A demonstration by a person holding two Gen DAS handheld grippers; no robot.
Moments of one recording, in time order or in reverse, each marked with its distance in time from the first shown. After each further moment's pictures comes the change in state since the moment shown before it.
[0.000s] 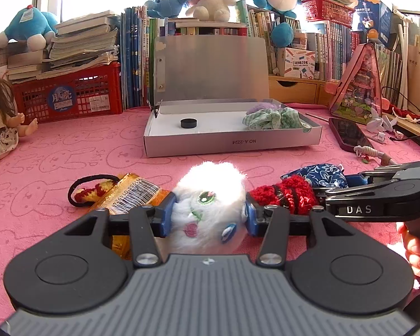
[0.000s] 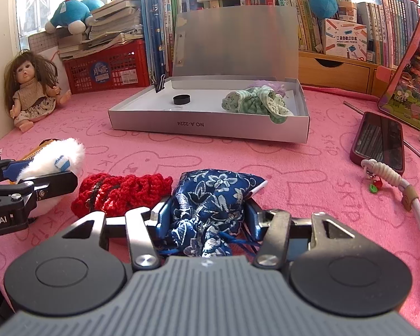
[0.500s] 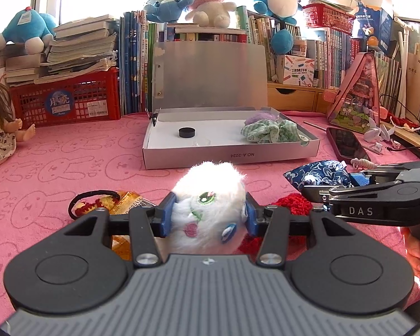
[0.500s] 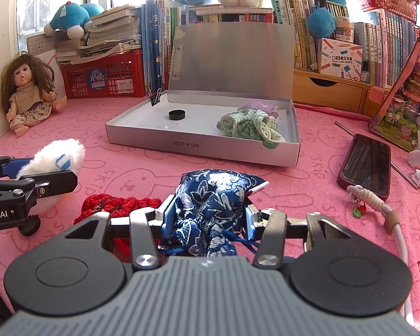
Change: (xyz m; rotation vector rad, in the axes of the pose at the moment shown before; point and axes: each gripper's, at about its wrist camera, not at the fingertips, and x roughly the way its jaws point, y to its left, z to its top) left arm -0.001 0.005 0.019 -0.018 0.002 -0.015; right arm -0.012 0.007 0.017 -0.041 -0.033 -0.051
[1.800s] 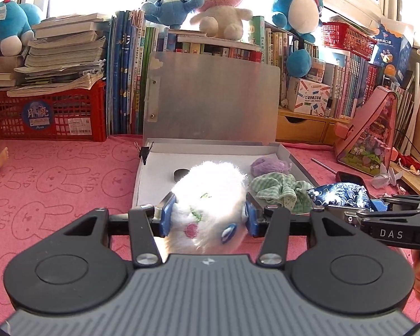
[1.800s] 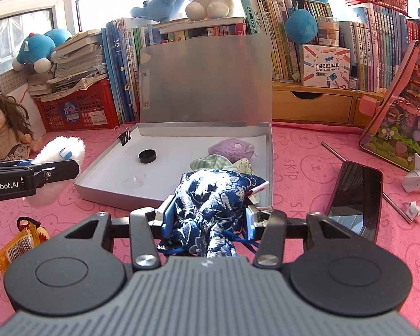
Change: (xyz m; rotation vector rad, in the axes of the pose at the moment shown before) left arm 0.081 0.028 0.106 -0.088 0.036 -0.056; right arm 0.031 -0.045 0.075 0.106 0.014 -0.018
